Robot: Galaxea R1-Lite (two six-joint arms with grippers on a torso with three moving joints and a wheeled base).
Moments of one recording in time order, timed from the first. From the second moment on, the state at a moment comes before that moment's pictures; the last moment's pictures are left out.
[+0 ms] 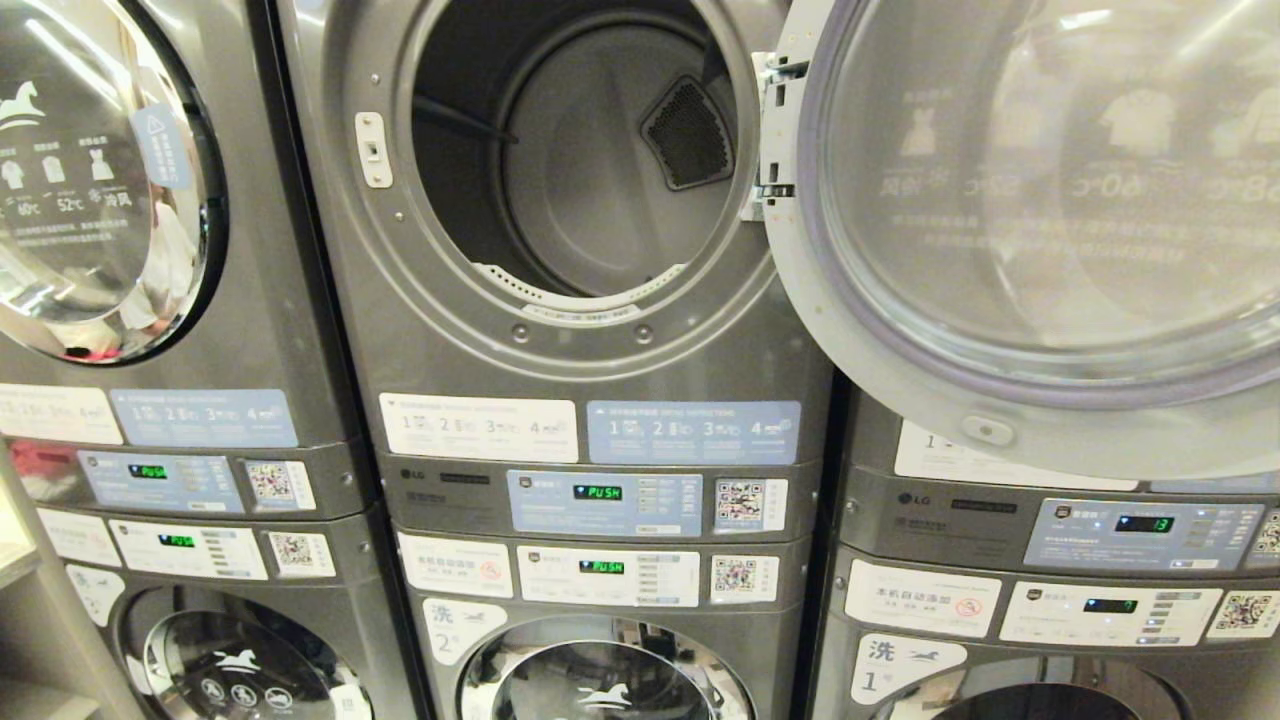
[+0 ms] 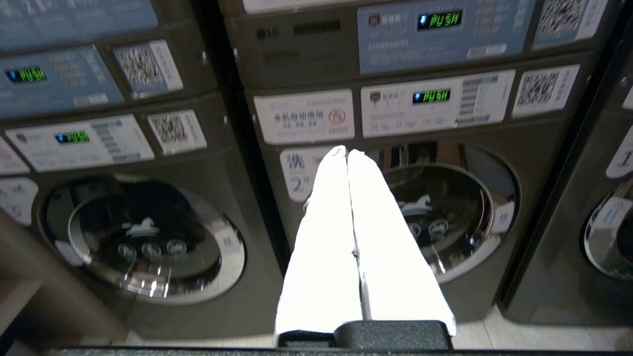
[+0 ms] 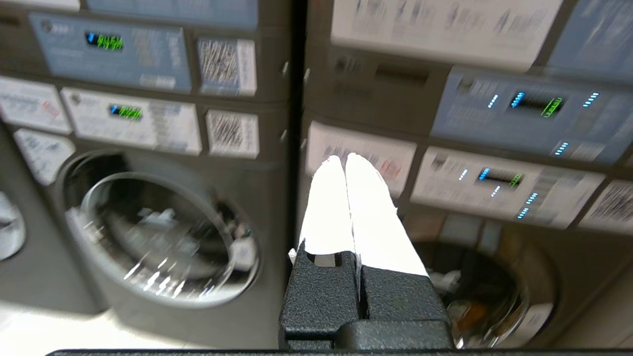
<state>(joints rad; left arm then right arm) -0.01 0.11 -0.03 0.07 -0.06 0.15 -0.01 0.05 -0.07 0.11 0.10 -0.07</state>
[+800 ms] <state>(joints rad) -0.01 0.00 -0.03 0.06 0.00 0.00 -0.01 0.01 -0.01 0.05 0.01 -0.08</state>
